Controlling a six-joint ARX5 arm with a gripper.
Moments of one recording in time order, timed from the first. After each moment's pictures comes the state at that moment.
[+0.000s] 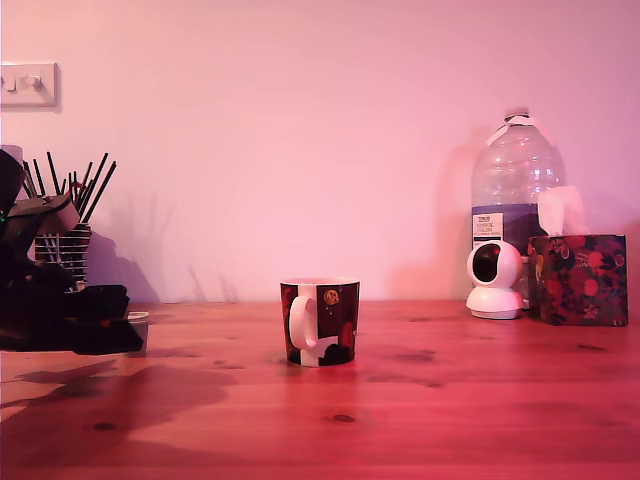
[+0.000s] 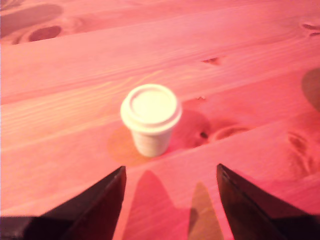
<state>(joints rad) -0.16 1.88 0.57 0.82 0.22 0.03</state>
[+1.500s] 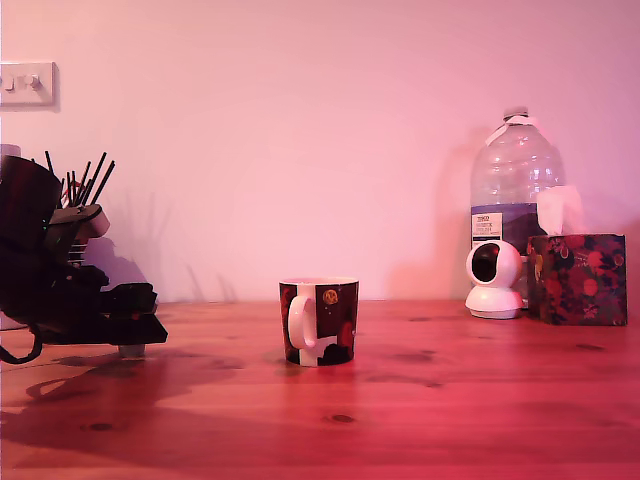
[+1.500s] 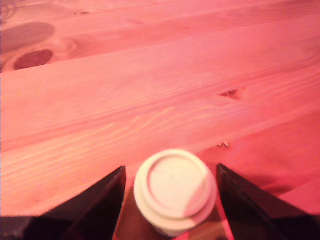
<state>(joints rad) -0.15 2.02 0.79 0.74 0.27 0.03</state>
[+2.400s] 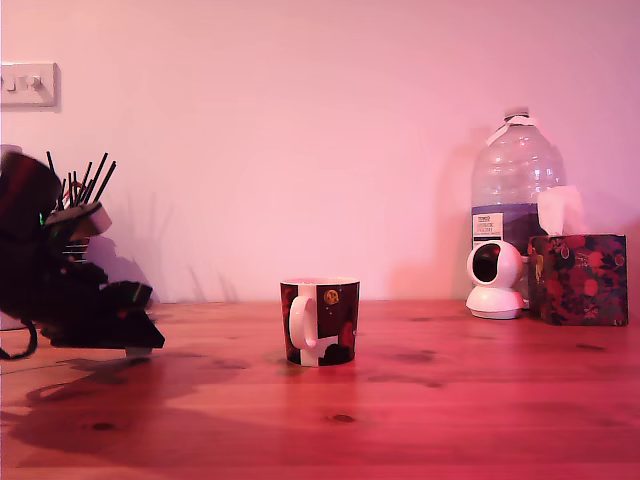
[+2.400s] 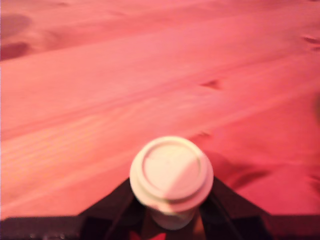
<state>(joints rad) -0.15 1.94 0.79 0.55 0.38 0.06</state>
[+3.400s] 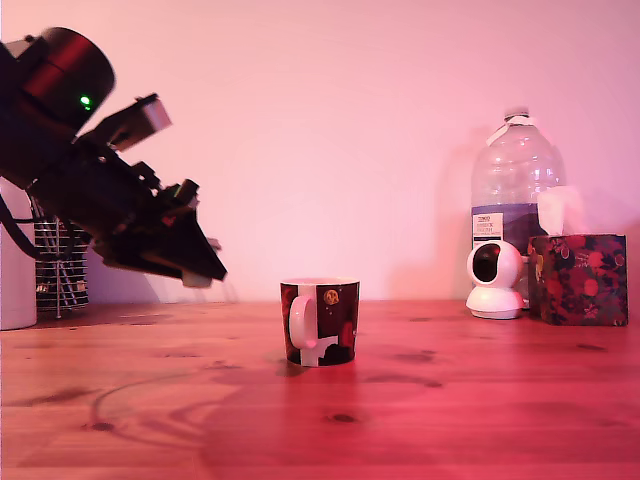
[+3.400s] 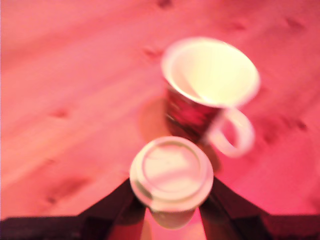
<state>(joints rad) -0.38 1.60 0.79 0.14 0.38 0.12</state>
